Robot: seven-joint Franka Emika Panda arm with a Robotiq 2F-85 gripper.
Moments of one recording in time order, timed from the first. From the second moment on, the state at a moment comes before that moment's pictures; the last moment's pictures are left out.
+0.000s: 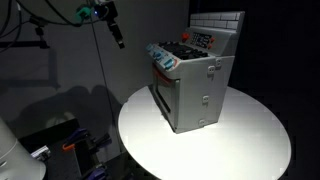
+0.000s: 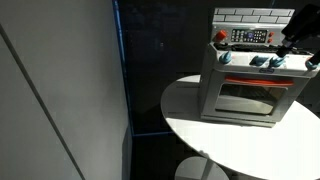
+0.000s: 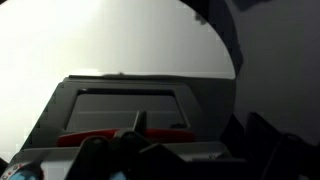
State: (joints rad) arm 0.06 -0.48 0.27 -2.50 0.16 2.36 0.52
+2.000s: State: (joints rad) arm -0.16 -0.47 0.23 -2.38 -0.17 2.33 0.75
